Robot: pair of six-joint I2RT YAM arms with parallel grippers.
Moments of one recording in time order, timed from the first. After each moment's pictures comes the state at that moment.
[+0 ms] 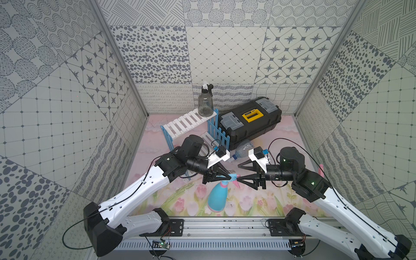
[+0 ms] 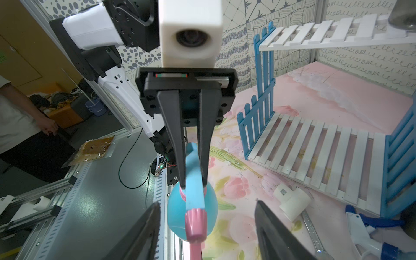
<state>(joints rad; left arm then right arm) -0.70 1.16 1.12 -0.58 0.94 0.20 0.73 0.83 0.87 -0.38 -0.71 0.04</state>
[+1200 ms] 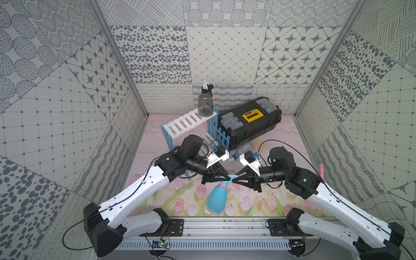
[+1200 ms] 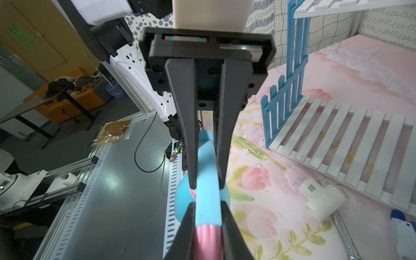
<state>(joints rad) -0.69 1.16 1.11 -0.58 0.97 0.18 0.80 0.90 0.89 -0.42 -0.73 0.02</state>
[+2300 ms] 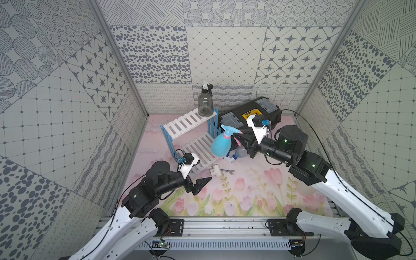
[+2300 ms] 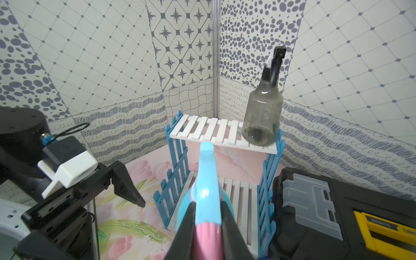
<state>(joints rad) -0.62 0.56 0.73 -0.45 0.32 0.01 0.83 1.12 1.37 -0.35 -0.10 -0.01</state>
